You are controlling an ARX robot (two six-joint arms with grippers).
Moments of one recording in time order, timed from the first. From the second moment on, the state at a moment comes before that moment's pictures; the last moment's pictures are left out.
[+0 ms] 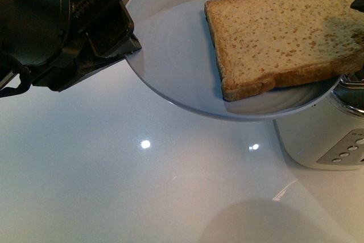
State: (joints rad) left arm -0.54 1.44 0.74 0.00 0.03 -0.88; right arm 0.25 1.07 0.33 0.39 -0.24 1.04
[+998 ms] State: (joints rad) left arm -0.54 1.44 0.74 0.00 0.03 -0.88; right arm 0.04 0.88 0.56 0.13 -0.25 0.86
